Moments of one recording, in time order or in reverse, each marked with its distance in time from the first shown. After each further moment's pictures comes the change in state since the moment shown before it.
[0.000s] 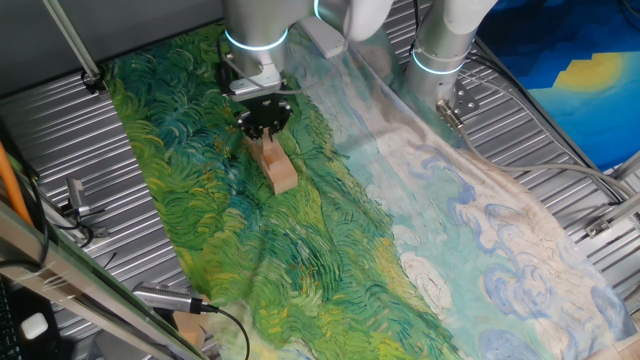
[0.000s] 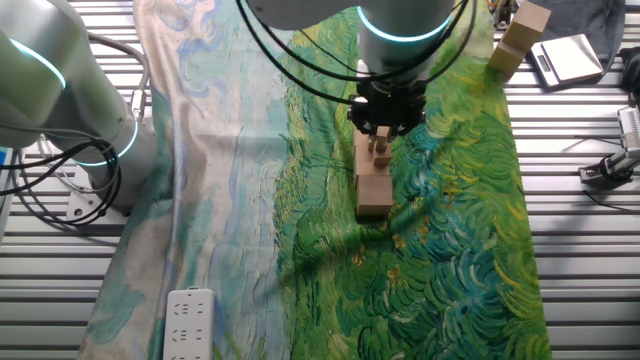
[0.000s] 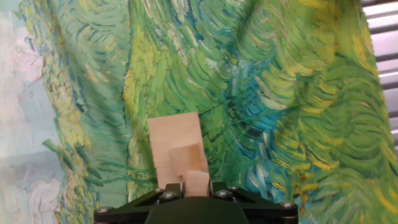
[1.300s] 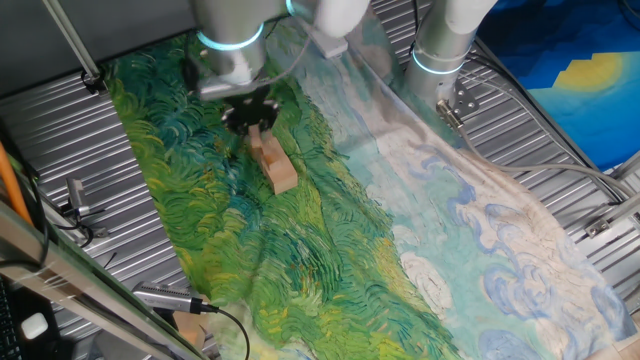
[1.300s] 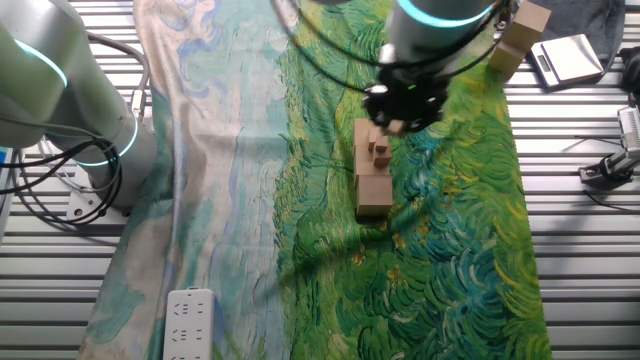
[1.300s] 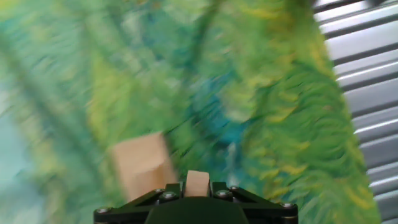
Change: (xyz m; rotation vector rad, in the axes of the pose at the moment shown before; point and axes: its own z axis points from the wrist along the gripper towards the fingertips) arm 0.004 -0.007 -0.019 -0.069 -0.014 0.108
